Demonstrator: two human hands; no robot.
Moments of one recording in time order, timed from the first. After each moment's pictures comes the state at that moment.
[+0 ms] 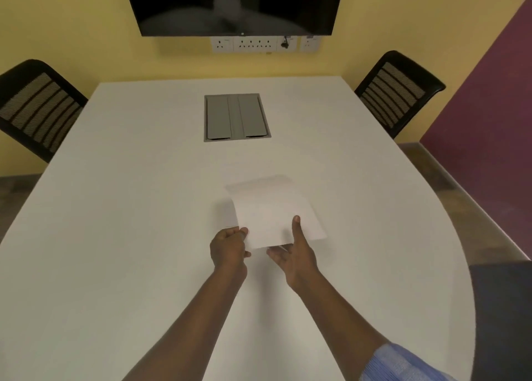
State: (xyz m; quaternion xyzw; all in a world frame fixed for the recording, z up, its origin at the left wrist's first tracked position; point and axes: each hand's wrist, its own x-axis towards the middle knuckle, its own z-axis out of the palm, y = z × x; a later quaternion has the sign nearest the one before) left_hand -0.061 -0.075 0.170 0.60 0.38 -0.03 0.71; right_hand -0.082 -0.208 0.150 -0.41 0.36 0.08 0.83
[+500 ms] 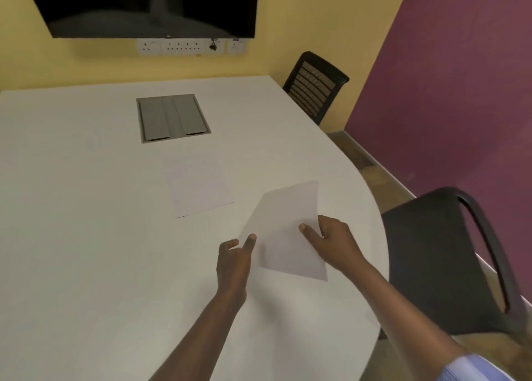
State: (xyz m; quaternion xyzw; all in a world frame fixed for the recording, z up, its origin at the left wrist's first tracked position) left_hand -0.191 -0.144 0.168 0.68 0.22 -0.18 0.68; right_hand -0.241 -0.337 0.251 -0.91 0.17 -0.02 0.39
